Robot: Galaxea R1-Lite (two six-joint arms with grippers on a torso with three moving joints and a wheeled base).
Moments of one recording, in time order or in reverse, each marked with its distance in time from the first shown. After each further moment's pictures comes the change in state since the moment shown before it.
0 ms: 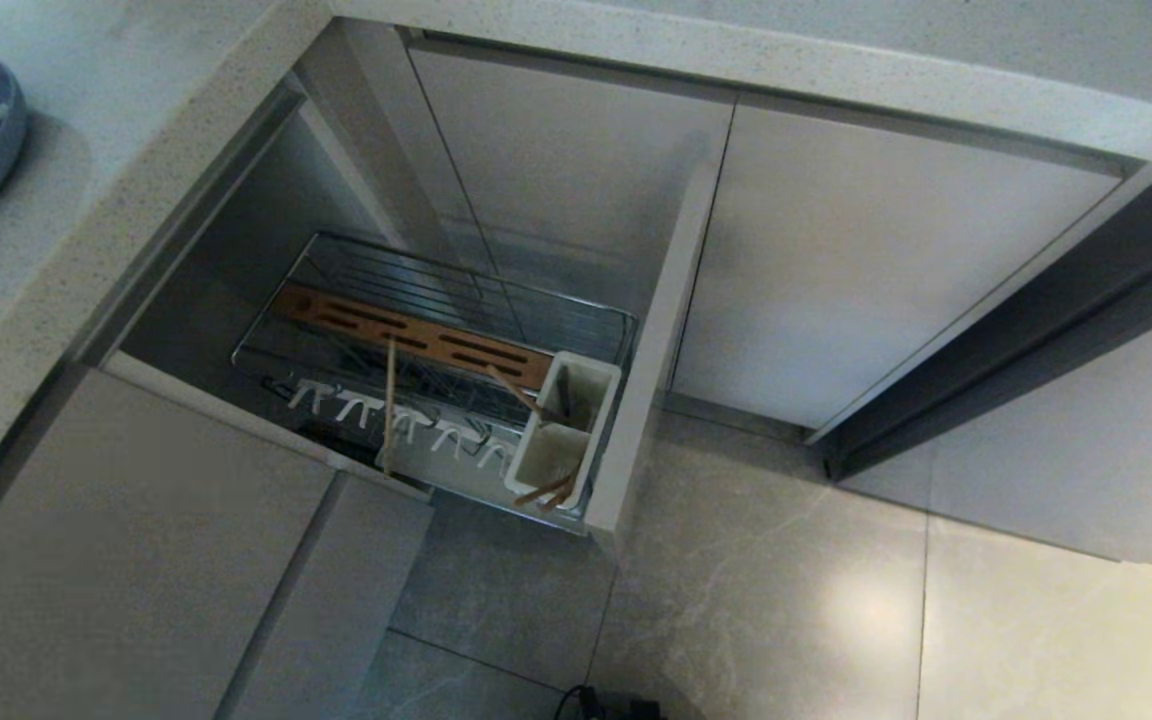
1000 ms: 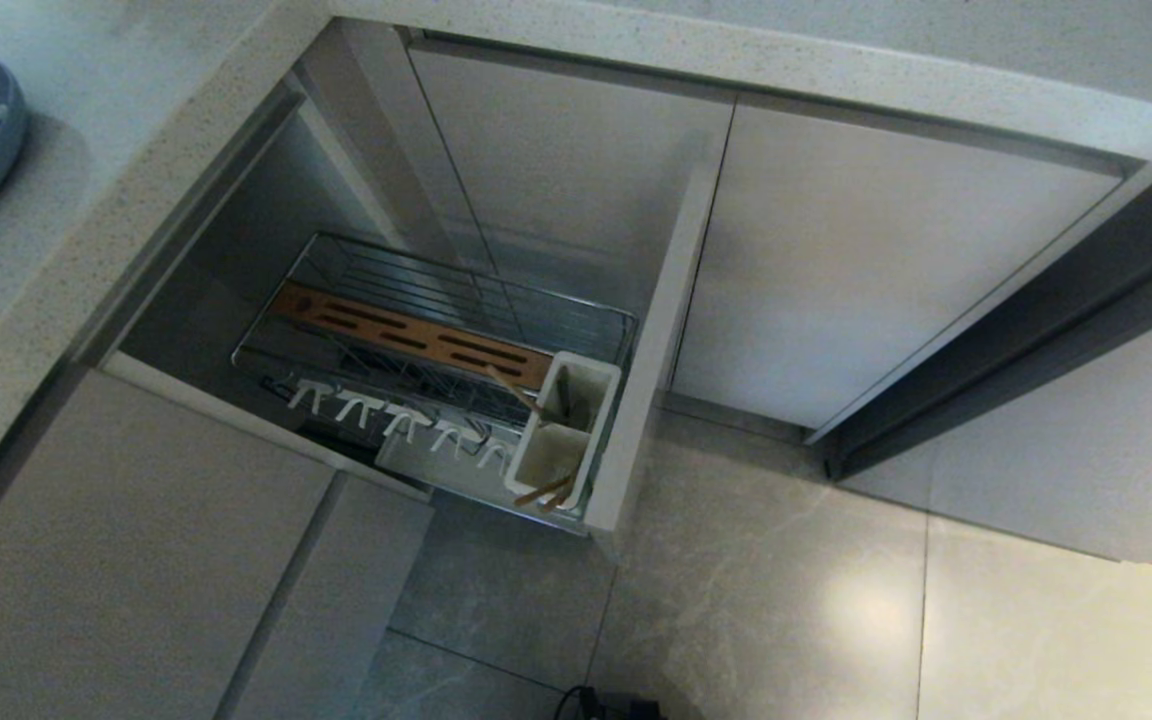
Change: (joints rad) left arm -0.040 0.135 0.046 -0.090 -0.005 -0.010; right arm 0.000 0.000 0.000 0.000 0.000 0.000
